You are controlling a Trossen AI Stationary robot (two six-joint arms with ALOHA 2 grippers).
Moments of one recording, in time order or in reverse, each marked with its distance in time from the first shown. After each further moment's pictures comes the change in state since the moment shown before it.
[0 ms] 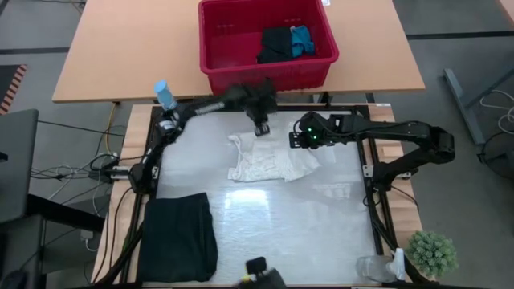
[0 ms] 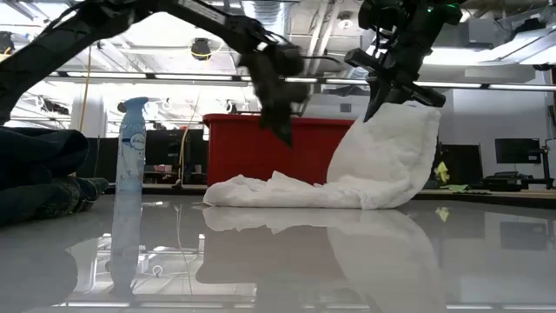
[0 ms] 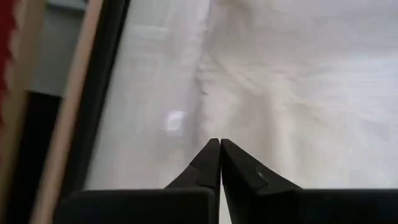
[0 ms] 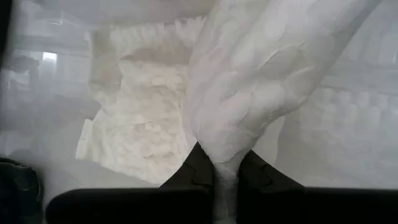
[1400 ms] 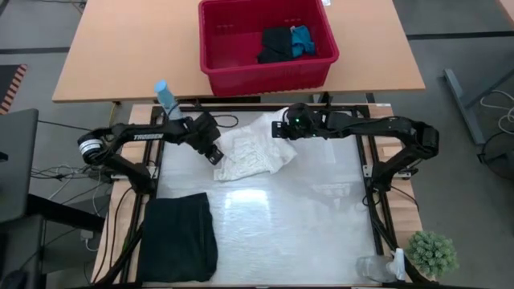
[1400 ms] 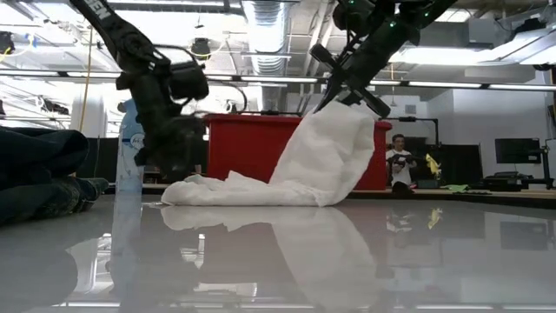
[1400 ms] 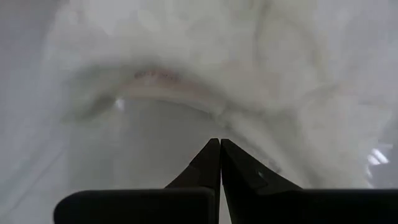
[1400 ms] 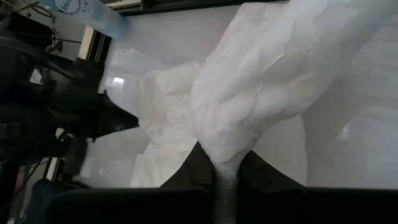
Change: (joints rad) left arm 0.049 -0.759 -1.344 0.560 0.075 -0.529; right arm -0.047 0.164 0.066 0.375 -0.055 -0.053
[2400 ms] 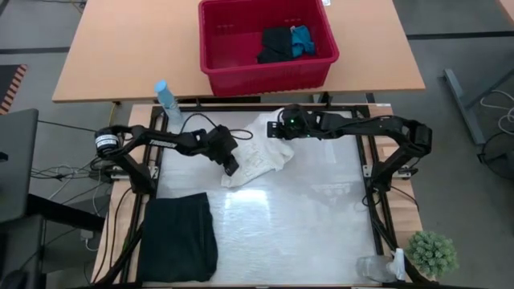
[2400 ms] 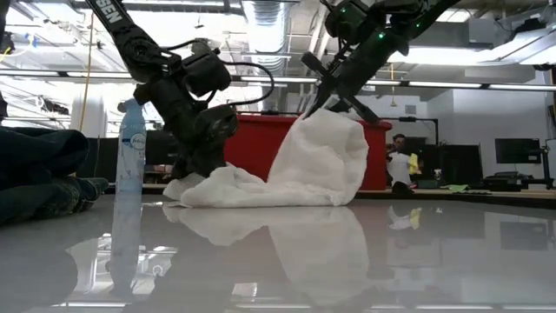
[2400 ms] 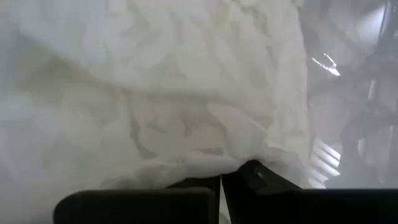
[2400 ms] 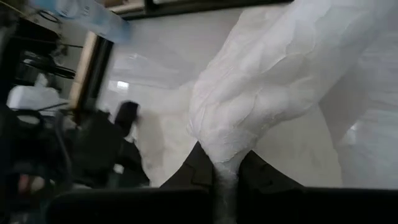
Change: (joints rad) left arm -0.204 0.148 -0.003 0.392 0.061 -0.131; right arm -0.001 0.070 0.001 0.097 0.000 0.000
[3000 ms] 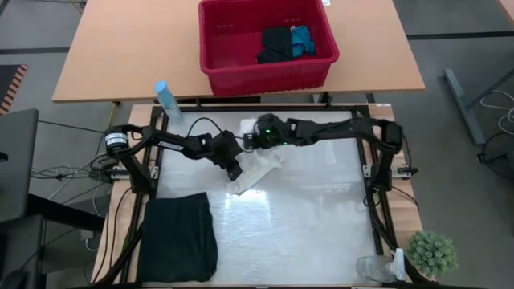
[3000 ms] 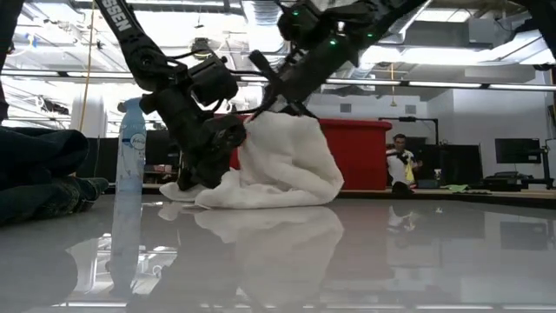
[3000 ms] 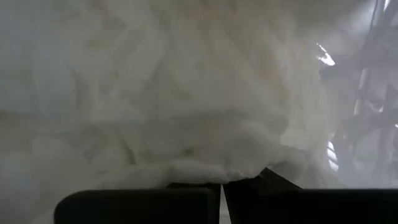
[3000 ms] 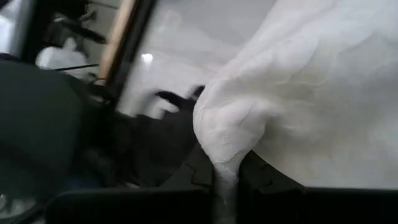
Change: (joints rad) left arm -0.043 0.091 0.016 0.059 0.027 -0.017; right arm 0.102 0.290 0.248 0.087 -0.072 -0.016
